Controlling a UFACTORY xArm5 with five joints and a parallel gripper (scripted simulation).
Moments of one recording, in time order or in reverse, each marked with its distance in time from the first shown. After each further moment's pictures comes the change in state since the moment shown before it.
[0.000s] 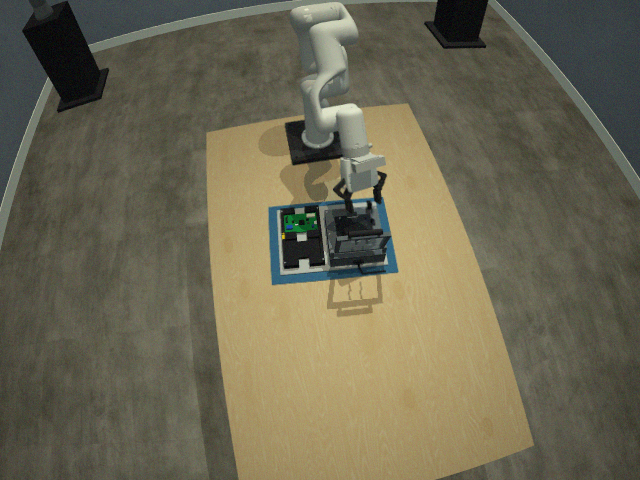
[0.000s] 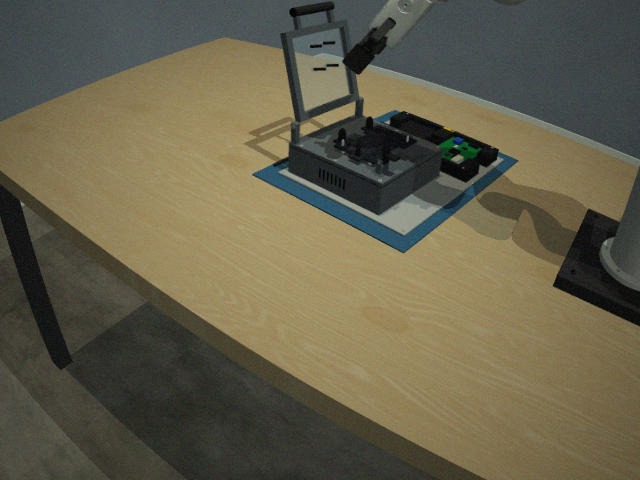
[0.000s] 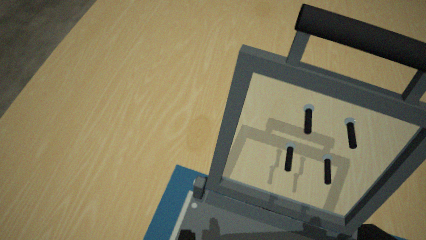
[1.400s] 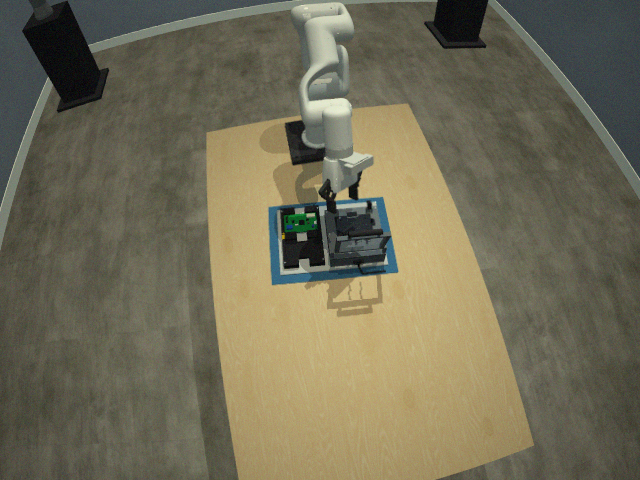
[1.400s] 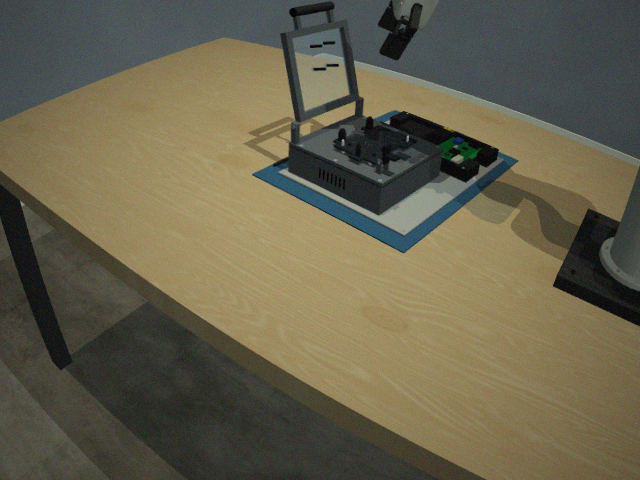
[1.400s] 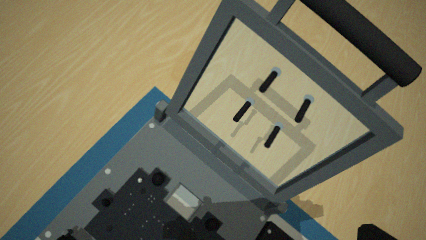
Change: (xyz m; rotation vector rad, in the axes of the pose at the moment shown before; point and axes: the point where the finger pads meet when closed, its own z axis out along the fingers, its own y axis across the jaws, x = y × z) arm -0.011 0.060 -0.022 0.006 -0.179 -0.372
